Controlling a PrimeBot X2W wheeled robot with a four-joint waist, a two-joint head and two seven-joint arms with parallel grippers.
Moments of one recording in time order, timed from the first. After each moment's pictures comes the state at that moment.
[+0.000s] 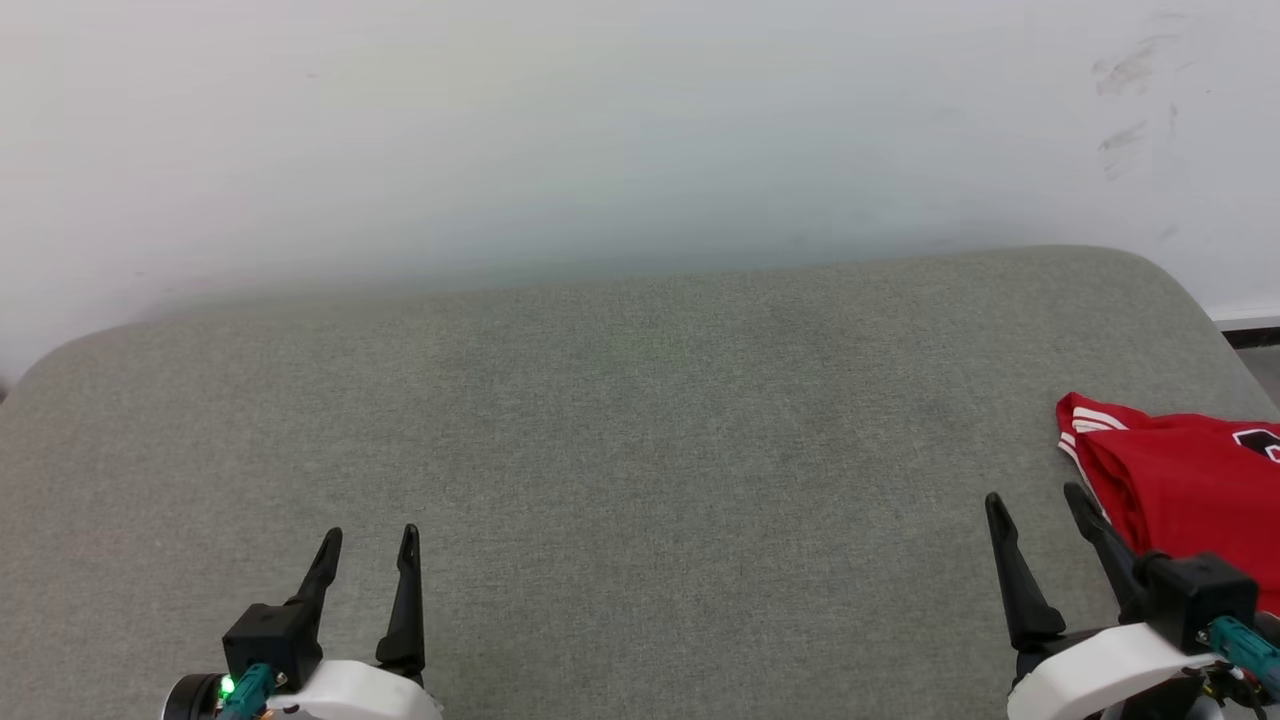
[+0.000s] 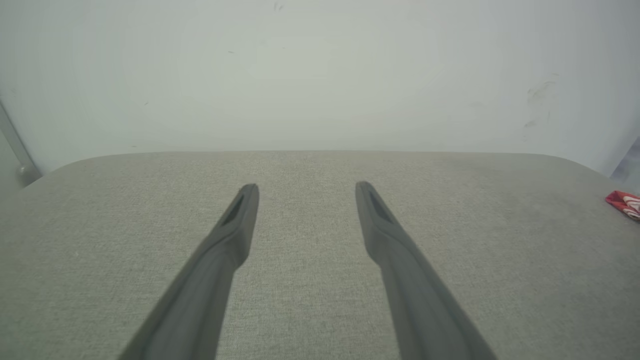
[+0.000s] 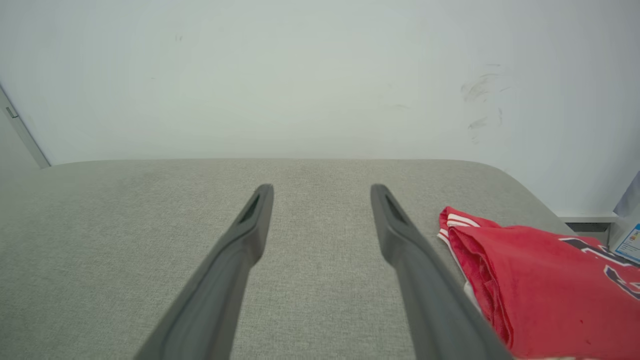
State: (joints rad) left arm 0.00 0.18 -0.13 0.23 -0.30 0.03 -0.26; right arm 0.05 -0.09 0.00 0.01 0.13 0.13 -0.05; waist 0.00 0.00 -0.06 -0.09
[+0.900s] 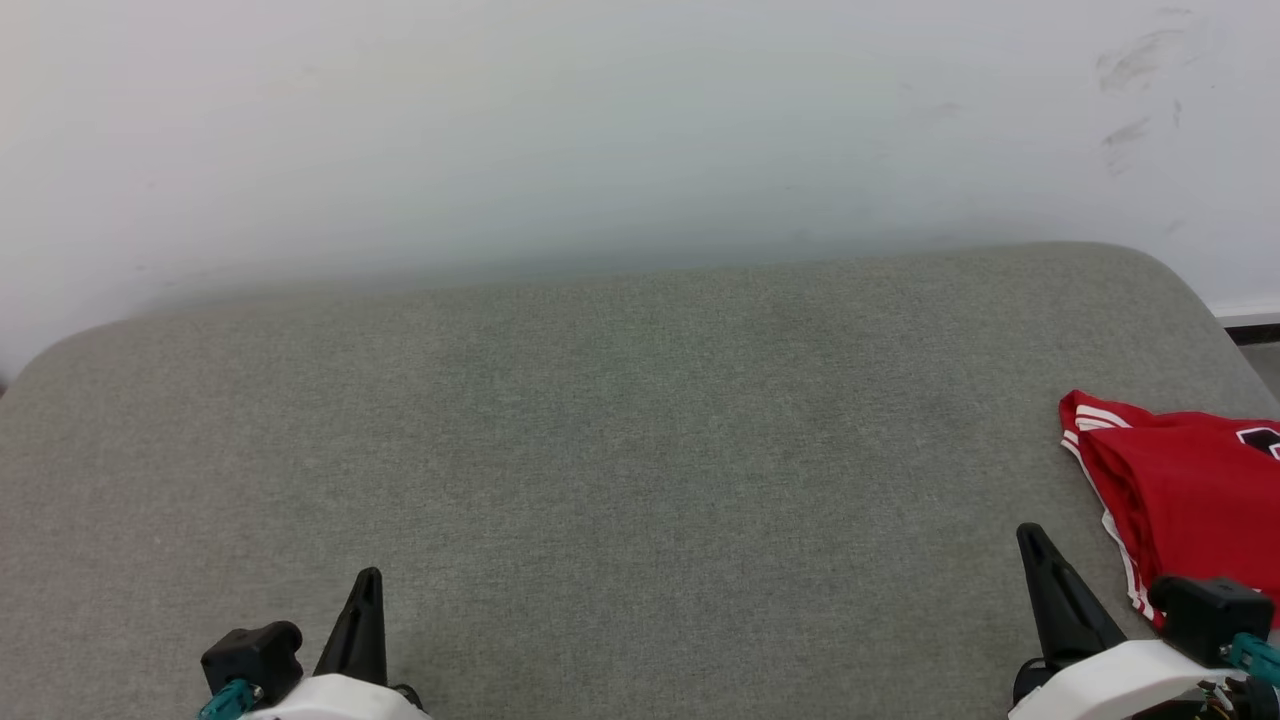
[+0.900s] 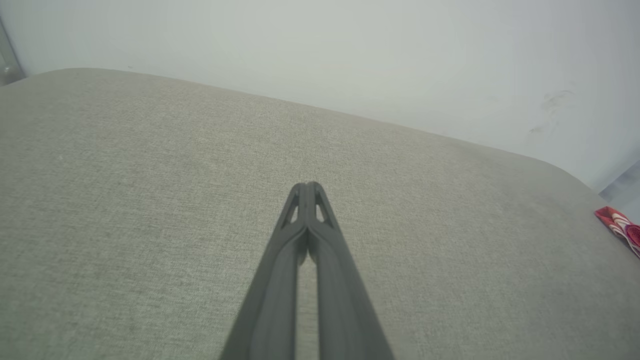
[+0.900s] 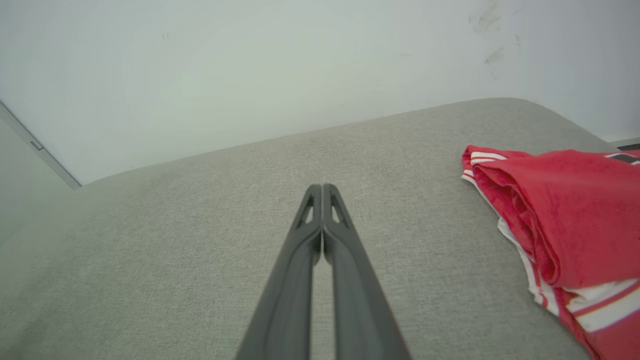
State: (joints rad) left arm 0.02 0.15 -0.10 0.28 -0.43 0.01 -0.21; right arm 0.08 -0.09 0.00 0.07 0.29 0.13 -0.03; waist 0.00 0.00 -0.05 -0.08
